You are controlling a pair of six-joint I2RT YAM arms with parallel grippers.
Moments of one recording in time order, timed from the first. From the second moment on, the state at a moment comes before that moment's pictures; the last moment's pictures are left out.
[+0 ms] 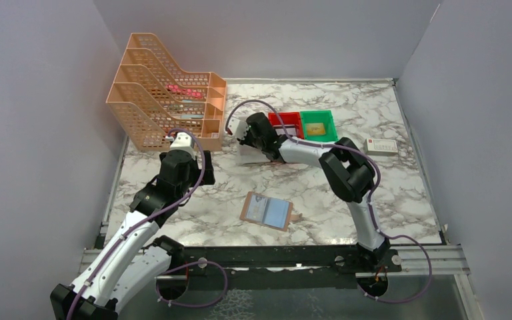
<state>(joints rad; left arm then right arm) -0.47 0.74 0.68 -0.51 -0.29 -0.33 0.76 2.18 1.49 0.11 0.19 -0.70</state>
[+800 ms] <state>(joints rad) -0.47 0.80 0.68 -0.51 -0.18 -0.33 0.75 1.55 0.98 0.02 -0.19 0.38</state>
